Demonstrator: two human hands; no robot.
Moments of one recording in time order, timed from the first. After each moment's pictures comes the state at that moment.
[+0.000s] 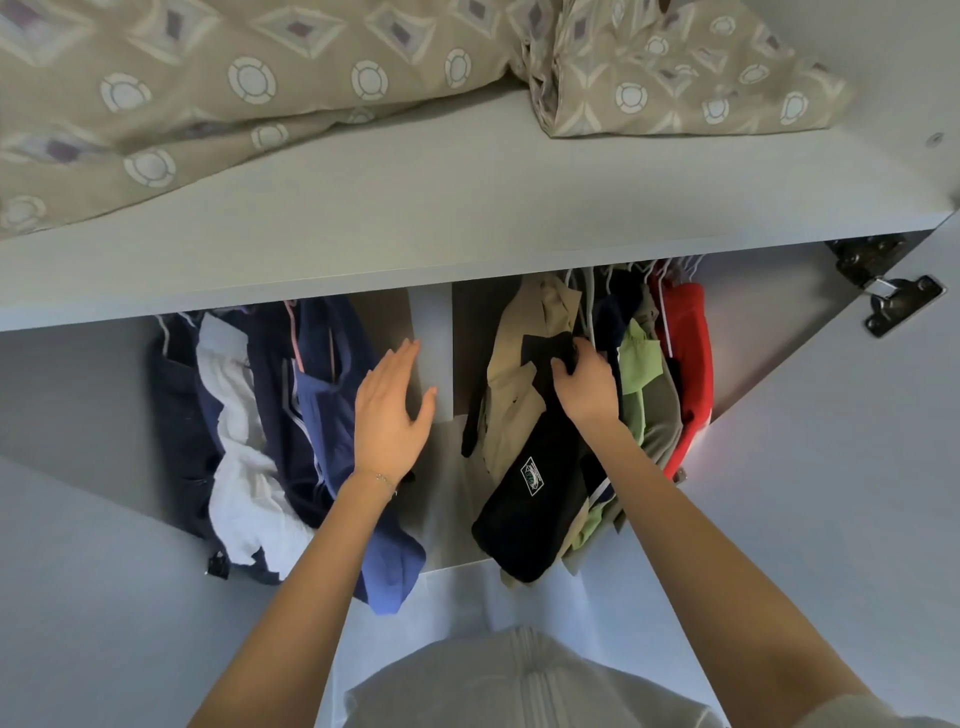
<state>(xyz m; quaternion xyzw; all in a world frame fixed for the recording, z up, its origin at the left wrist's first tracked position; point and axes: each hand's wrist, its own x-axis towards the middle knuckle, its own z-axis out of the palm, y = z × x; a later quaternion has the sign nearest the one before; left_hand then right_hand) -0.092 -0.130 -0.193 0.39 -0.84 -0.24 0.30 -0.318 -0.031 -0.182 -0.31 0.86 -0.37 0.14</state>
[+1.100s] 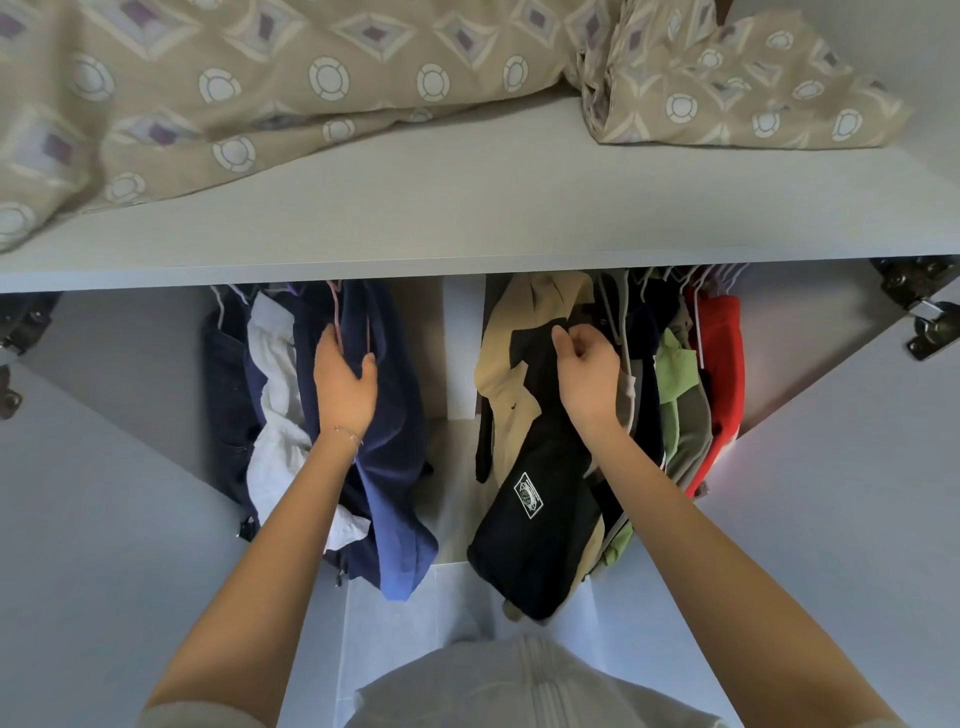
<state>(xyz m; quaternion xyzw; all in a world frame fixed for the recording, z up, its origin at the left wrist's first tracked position) -0.040 -0.182 -0.184 0.53 -0.68 -0.33 0.39 -0.265 -0.040 -0.139 -0.31 0.77 -0.54 0.13</state>
